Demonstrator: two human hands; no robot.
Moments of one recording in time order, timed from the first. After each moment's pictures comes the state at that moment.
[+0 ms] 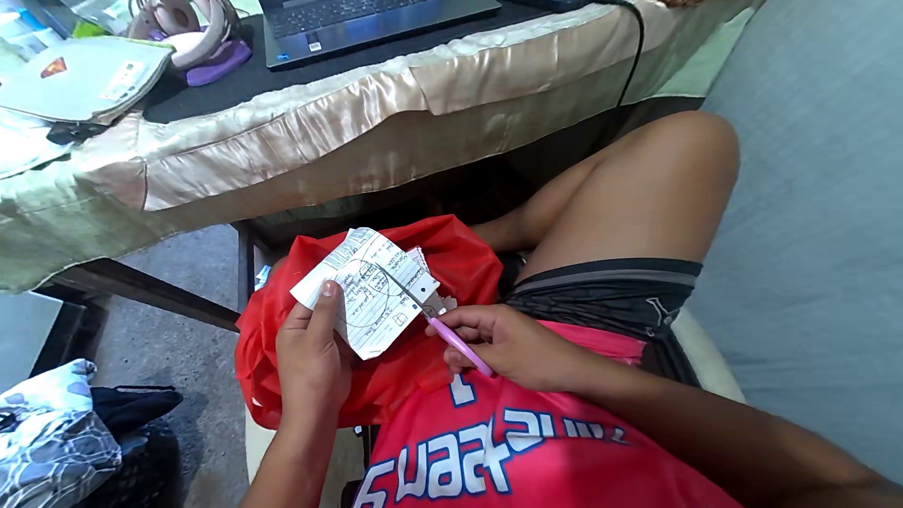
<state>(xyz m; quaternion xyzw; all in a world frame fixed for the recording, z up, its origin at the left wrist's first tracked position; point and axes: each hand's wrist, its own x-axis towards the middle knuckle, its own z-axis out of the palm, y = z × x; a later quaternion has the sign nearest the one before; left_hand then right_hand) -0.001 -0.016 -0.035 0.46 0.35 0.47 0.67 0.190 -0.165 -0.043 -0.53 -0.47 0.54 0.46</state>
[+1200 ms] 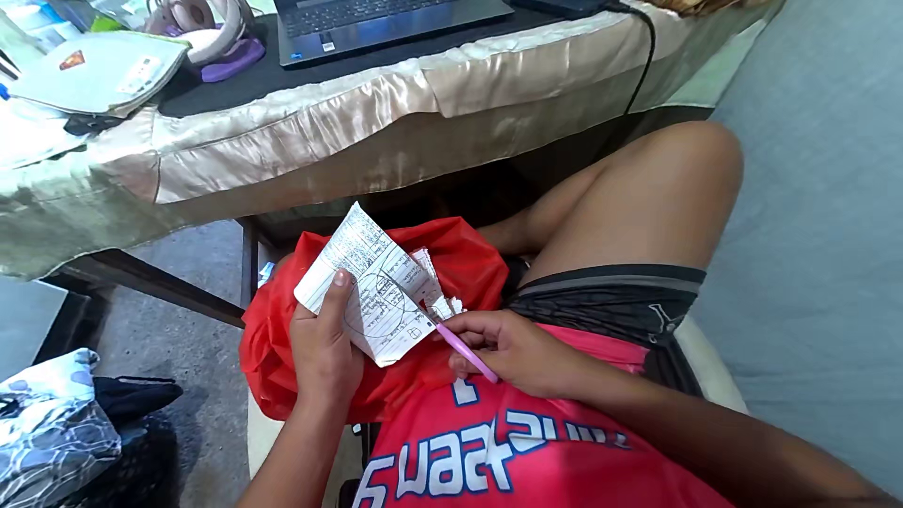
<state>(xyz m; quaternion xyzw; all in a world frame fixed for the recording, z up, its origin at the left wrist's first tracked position) 0.010 -0.017 -0.035 0.42 0.31 0.51 0.69 0.189 -0.167 -0.046 -0.54 -0.49 0.52 0.44</state>
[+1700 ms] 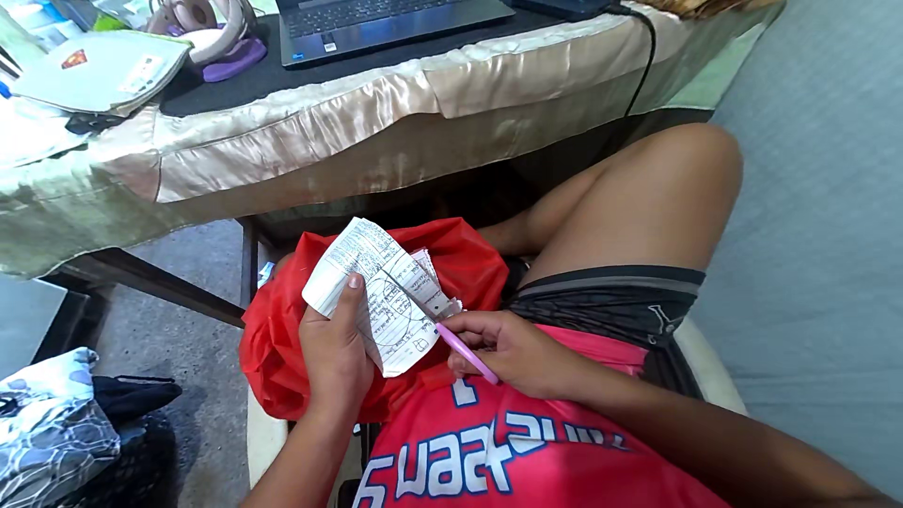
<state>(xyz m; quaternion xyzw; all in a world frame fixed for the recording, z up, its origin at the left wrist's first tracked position) 0.020 -0.027 -0.037 0.41 0.34 0.52 0.66 0.187 -0.167 -0.047 -0.53 -0.48 0.52 0.47</state>
